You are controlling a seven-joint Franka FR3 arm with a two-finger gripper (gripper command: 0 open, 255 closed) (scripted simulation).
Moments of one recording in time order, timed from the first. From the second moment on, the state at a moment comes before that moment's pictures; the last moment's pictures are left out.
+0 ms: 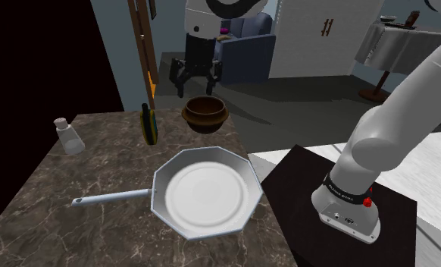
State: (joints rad) arm 0.04 -0.24 0.40 -2.07 0.19 1.97 0.65
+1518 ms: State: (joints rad) arm 0.12 0.24 0.50 -1.71 -0.08 2.09 1.03
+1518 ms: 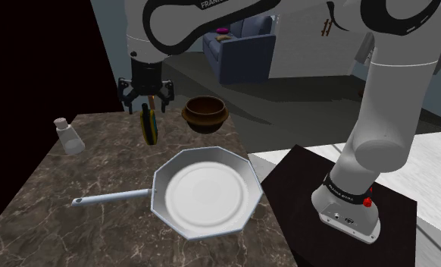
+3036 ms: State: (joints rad) arm 0.12 0.22 0.50 -1.60 -0.07 1.96 1.02
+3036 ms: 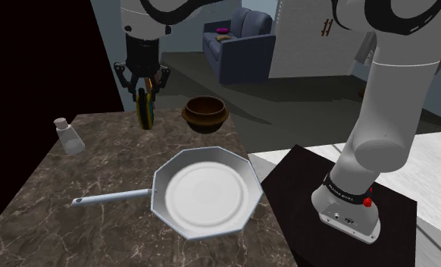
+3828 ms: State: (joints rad) arm 0.13 0.24 0.51 -1.41 -0.08 1.79 1.03
